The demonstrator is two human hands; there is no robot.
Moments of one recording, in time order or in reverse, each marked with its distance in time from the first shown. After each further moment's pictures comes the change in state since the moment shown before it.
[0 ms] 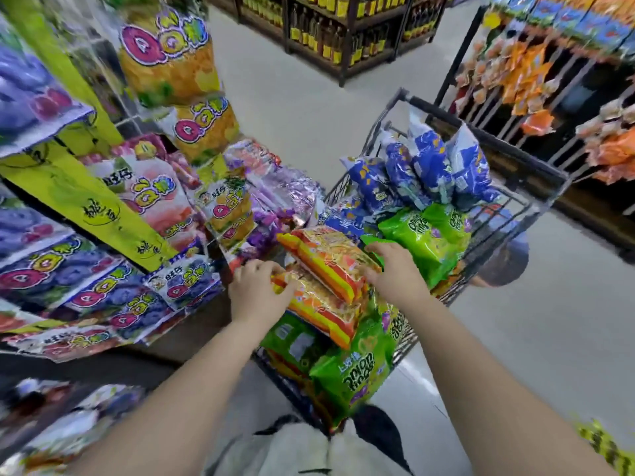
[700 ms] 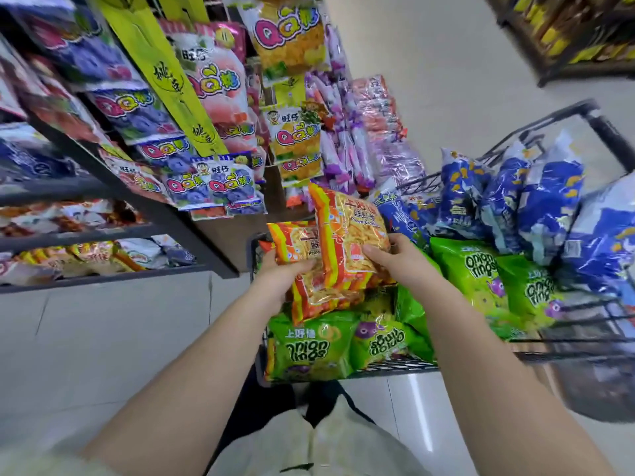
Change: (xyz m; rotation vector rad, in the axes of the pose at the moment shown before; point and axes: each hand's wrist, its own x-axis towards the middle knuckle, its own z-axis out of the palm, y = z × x) left_hand -0.051 0.073 0.062 -1.287 0.190 -0.999; right_hand 0.095 0.043 0.009 0.359 -0.654 -0.063
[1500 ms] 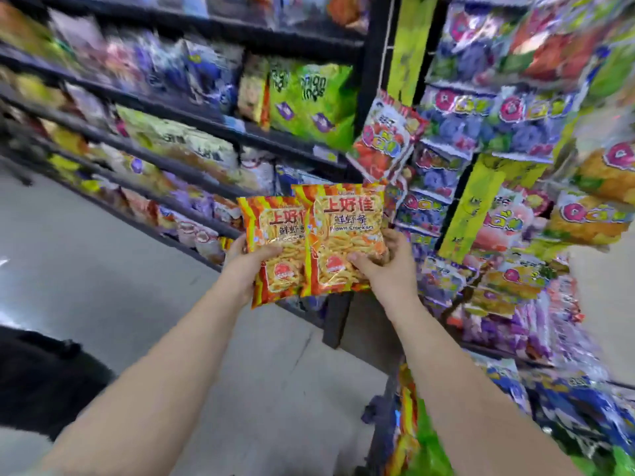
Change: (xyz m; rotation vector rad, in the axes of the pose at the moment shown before) left_hand -0.110 0.049 -0.382 -0.614 0.472 0.499; right_hand -0.104 -0.220 0.319 0.092 -0.216 -0.728
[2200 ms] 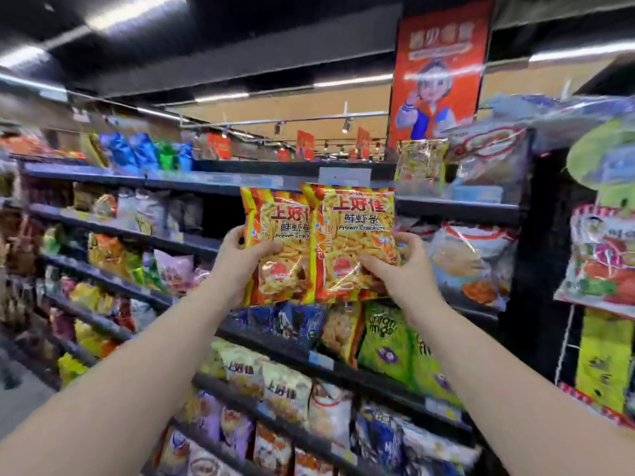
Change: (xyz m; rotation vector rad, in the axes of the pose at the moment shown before) left_hand 0.192 0.476 -0.111 0.029 -0.145 0.641; right_hand 0.202 -0.364 0.275 0.064 0.102 -0.514
